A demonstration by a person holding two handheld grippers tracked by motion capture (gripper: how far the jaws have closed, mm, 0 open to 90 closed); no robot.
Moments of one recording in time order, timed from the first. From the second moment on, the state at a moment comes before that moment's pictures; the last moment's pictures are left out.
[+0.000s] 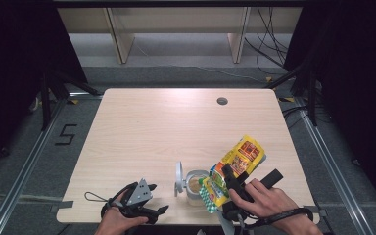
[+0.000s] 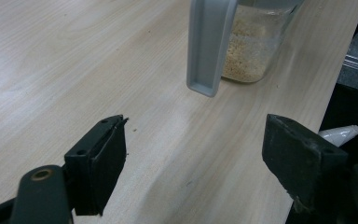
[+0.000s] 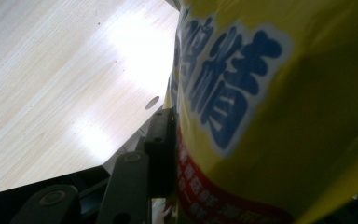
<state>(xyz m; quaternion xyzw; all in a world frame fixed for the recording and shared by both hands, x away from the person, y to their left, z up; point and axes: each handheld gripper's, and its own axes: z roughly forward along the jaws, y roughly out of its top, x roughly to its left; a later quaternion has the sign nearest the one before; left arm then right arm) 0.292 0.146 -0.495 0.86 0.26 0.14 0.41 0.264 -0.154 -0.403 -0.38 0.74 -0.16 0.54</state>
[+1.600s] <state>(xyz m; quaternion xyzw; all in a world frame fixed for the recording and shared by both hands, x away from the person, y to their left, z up) 0.291 0.147 -0.494 0.86 0.26 0.14 0.41 0.263 -0.158 -0.401 -0.37 0.74 -0.16 0.54</state>
